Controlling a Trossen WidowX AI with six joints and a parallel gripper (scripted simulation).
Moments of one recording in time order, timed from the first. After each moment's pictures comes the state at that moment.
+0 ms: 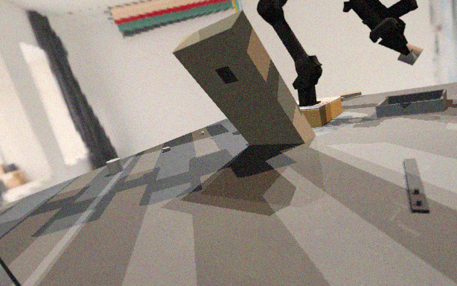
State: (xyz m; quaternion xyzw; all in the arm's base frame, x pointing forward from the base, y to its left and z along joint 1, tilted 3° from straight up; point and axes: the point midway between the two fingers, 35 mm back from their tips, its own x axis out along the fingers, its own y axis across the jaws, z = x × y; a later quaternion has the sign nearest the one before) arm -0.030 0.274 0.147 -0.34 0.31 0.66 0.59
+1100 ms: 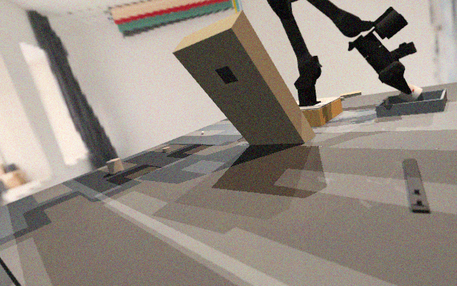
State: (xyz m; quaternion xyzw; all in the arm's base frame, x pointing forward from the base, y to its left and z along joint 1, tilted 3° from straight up) arm -0.076 0.264 0.036 -0.38 0.28 0.70 0.53
